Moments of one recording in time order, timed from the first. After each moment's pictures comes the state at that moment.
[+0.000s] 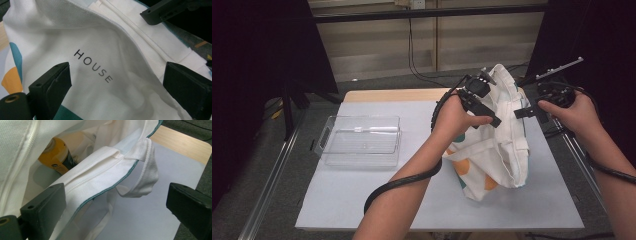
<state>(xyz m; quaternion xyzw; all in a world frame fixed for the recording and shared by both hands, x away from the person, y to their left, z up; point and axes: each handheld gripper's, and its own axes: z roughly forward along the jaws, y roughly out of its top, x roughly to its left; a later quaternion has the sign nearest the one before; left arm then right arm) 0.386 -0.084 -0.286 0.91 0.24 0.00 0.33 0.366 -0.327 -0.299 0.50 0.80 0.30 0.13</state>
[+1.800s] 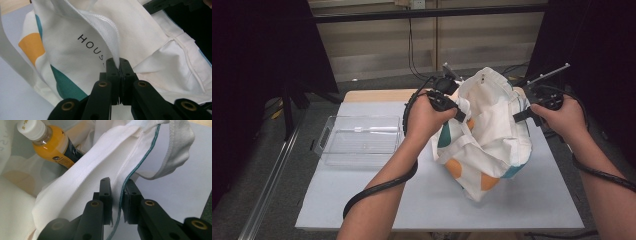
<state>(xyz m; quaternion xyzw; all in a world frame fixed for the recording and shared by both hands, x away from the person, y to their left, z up) 0.391 -0.012 -0.280 0.88 0.34 -0.06 0.33 0.371 -0.314 -0.315 0.55 0.79 0.27 0.07</state>
